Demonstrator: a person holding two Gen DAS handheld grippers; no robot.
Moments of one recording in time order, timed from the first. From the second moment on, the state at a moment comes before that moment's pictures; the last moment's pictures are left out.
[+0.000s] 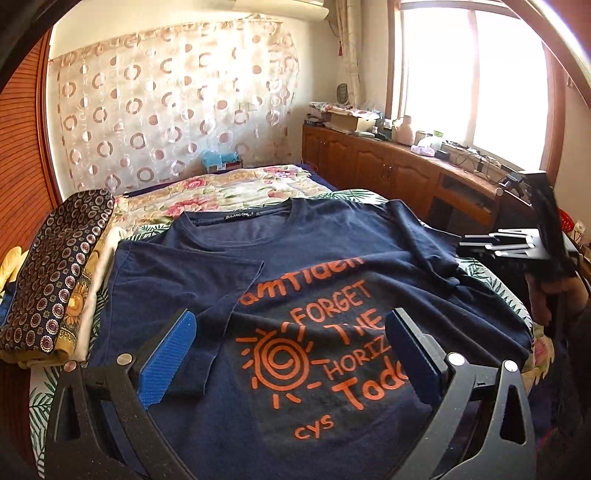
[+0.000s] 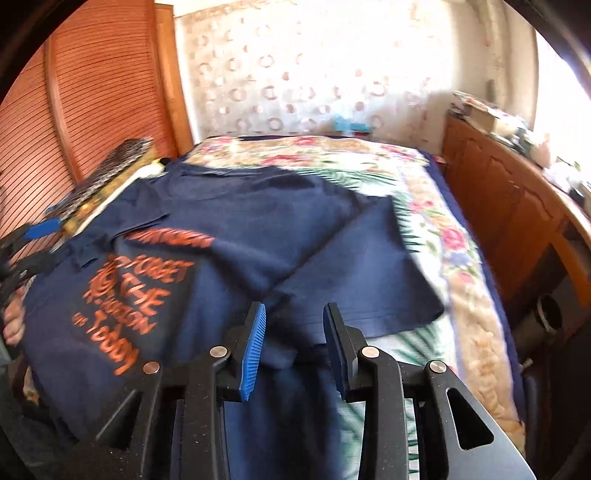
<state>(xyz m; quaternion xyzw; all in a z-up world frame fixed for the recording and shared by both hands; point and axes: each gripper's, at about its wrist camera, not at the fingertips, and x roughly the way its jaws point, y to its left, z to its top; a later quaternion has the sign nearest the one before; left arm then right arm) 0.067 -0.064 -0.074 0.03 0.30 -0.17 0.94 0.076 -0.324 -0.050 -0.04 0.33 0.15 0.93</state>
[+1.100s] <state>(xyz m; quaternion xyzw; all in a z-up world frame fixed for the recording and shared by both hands) 0.060 -0.052 -0.078 0.00 0.30 -0.16 0.94 0.120 -0.310 -0.024 -0.05 0.30 0.16 0.94</state>
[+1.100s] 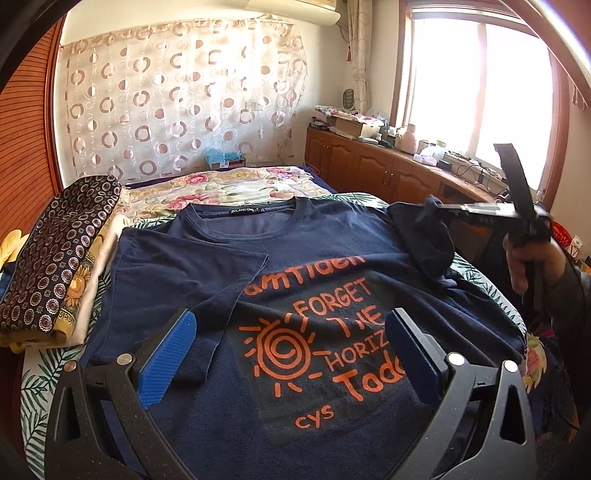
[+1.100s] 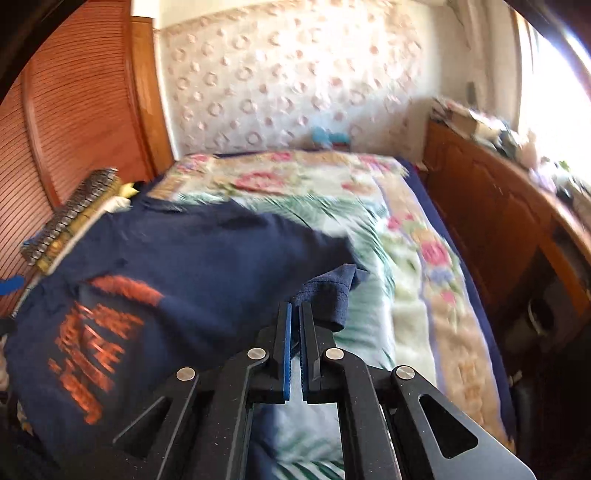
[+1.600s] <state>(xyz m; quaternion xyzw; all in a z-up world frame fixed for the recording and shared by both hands) 0.061 -0.035 -0.084 -0.01 0.31 -0.15 0.94 0.131 -0.209 0.003 -0.11 0.28 0.24 0.92</state>
